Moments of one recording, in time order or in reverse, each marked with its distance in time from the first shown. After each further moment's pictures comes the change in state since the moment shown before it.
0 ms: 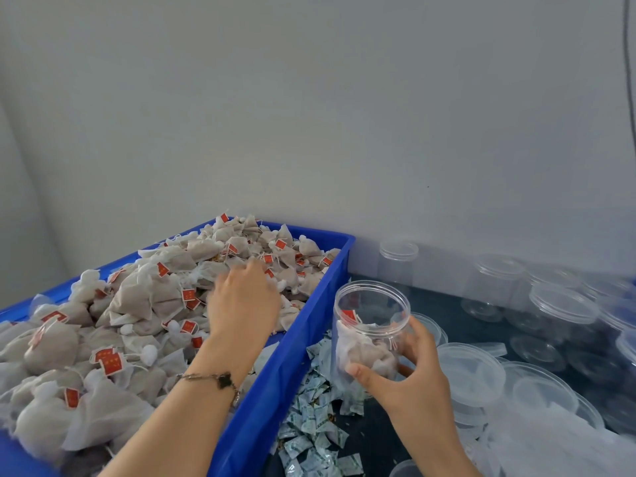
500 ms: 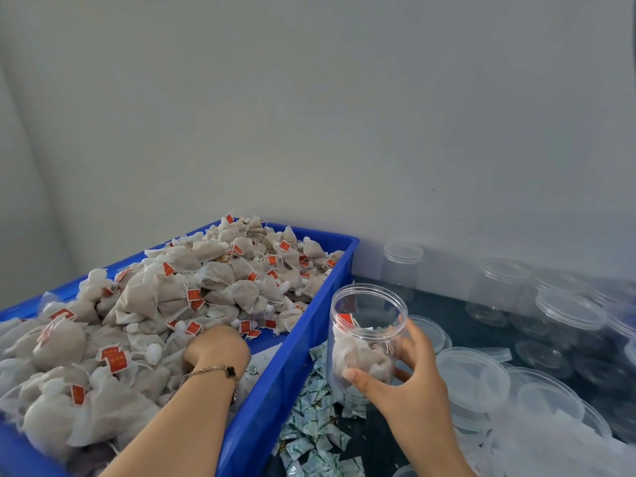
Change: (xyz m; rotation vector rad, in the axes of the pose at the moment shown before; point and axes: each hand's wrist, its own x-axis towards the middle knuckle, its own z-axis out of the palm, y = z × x) left_hand 0.015 -0.061 0.060 0.438 -0.461 -0.461; right_hand -0.001 -0.004 0.004 -0.016 -0.041 0.008
